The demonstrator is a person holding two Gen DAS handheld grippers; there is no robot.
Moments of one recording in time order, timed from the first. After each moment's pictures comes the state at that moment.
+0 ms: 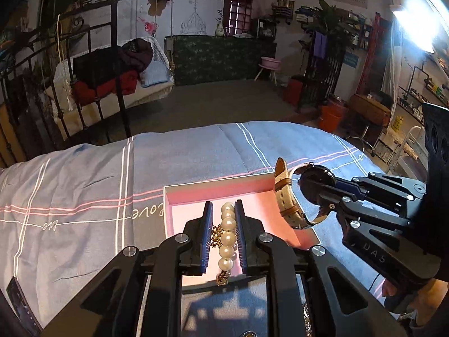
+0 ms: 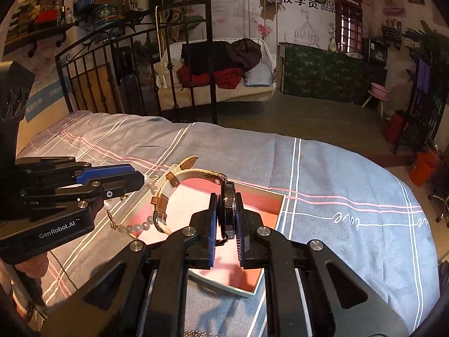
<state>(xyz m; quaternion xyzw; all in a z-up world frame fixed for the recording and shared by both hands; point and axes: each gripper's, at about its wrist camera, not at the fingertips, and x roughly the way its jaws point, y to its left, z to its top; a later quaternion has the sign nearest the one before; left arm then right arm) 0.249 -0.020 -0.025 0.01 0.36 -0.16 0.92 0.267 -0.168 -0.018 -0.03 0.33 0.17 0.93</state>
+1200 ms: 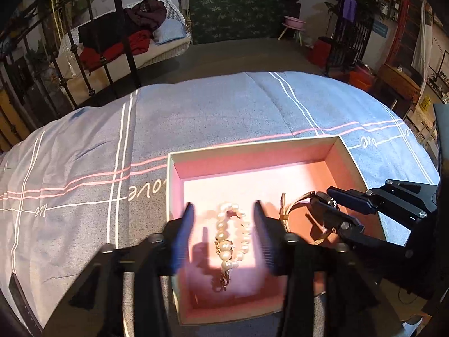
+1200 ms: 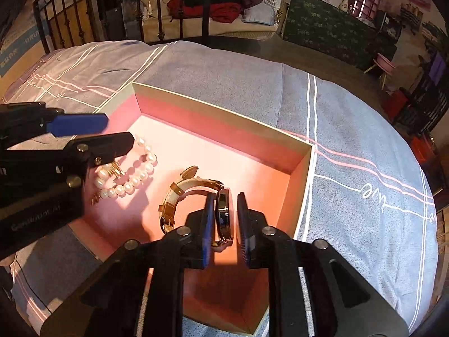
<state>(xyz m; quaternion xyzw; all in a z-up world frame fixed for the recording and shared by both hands) 0.312 -0.026 -0.085 0.05 0.45 -0.09 0.89 0.332 -0.136 -0.114 -0.11 0.46 0.13 0.87</state>
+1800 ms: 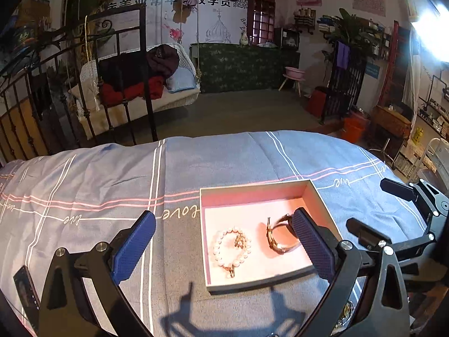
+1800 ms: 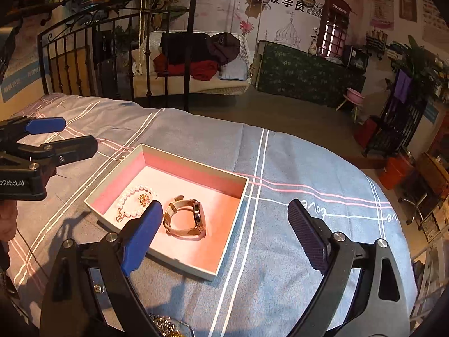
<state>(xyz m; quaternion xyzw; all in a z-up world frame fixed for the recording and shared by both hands) 0.231 0.003 -0.023 0.01 0.33 -0.09 0.94 0.241 -0.182 -0.039 -0.08 0.33 0.09 0.94</state>
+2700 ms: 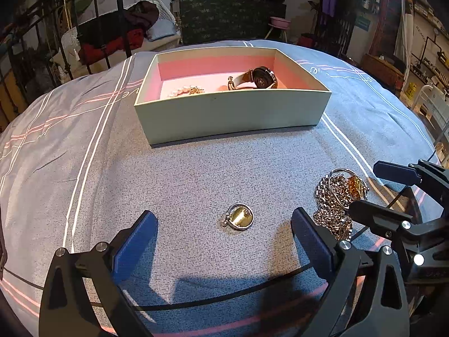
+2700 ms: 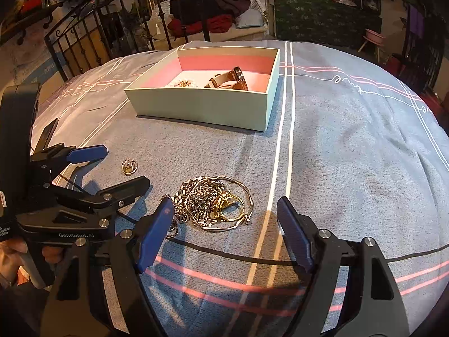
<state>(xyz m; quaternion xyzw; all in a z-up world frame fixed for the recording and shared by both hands) 0.147 -0.032 -0.148 0.05 0.44 -0.12 0.89 0.145 -0.190 -0.131 0.01 0.44 0.16 0.88</state>
